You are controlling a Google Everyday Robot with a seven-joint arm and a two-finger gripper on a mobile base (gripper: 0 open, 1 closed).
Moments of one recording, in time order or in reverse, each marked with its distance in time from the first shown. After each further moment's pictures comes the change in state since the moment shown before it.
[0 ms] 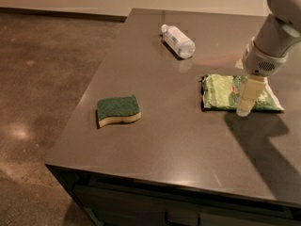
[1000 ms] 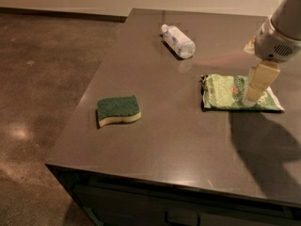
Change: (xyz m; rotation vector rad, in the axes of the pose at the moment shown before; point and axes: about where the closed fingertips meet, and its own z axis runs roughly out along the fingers) arm -0.011 0.014 -0.062 0.069 -0.057 0.025
